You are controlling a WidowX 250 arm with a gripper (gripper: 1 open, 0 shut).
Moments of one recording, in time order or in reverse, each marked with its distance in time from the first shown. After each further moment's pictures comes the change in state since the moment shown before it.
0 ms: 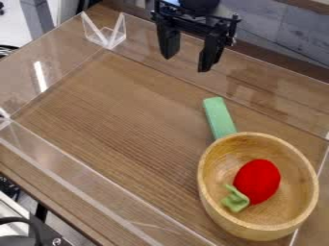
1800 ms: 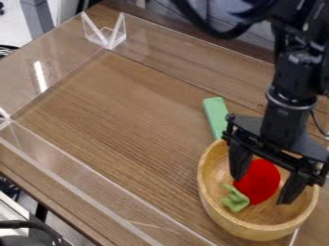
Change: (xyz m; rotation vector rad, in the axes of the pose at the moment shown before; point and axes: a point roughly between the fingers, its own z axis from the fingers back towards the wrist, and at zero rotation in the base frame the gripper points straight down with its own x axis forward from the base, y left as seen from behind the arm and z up) arm -0.066 -0.131 -0.064 -0.058 0.029 -0.063
